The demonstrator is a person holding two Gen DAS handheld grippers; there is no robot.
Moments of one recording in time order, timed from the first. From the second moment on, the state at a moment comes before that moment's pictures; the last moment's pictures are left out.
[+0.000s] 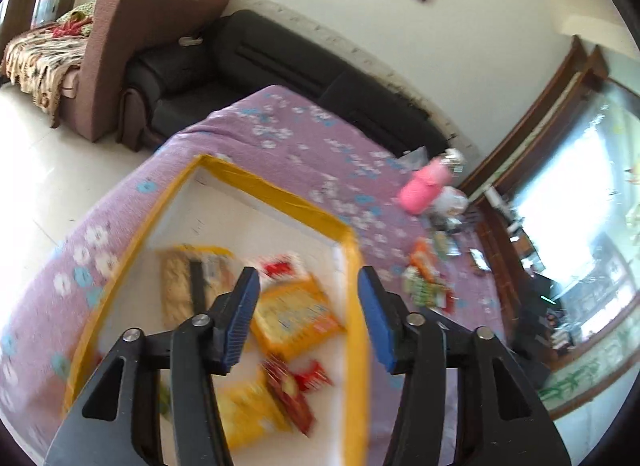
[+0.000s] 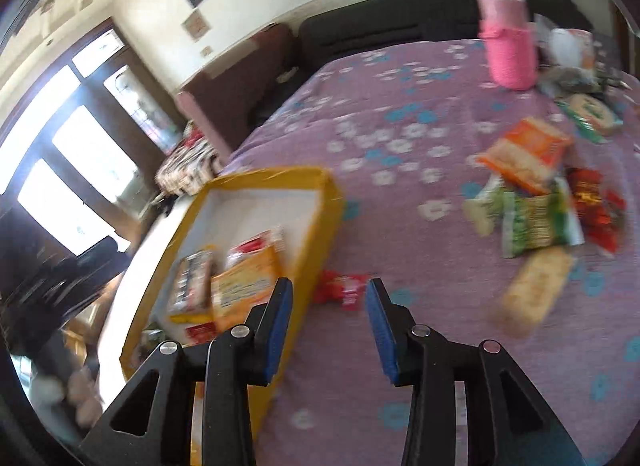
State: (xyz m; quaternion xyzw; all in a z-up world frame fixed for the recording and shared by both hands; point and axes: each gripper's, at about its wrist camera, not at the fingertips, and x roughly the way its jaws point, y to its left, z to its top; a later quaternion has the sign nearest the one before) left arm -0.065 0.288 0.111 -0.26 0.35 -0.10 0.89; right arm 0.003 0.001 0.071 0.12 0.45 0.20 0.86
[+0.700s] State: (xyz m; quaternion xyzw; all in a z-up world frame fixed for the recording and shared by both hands) left arm -0.109 0.246 0.091 -0.27 0.36 -0.14 0.88; right arm -0.006 0.033 0.022 -0.09 0.51 0.22 0.82
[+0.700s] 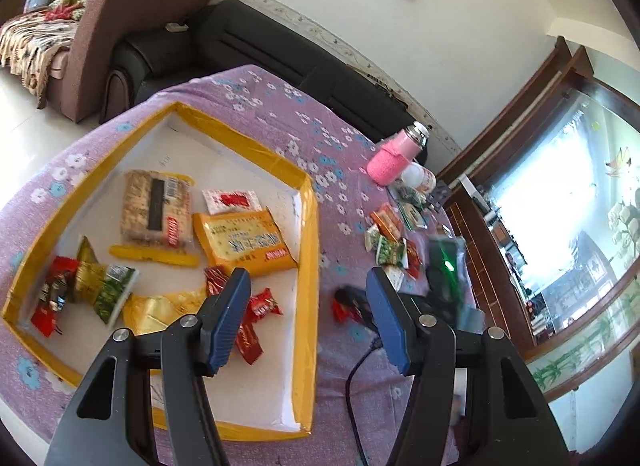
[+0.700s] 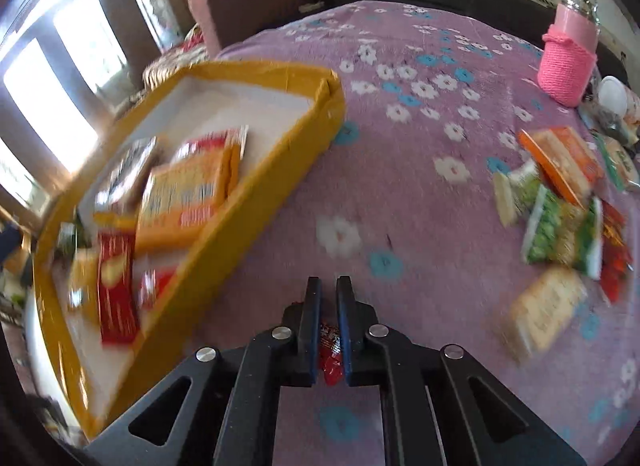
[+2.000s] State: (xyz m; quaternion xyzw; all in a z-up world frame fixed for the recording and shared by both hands) left arm -0.084 0.053 0.042 0.02 0.46 -0.29 0.84; right arm -0.048 -0.151 0.023 0.09 0.50 0.08 0.85
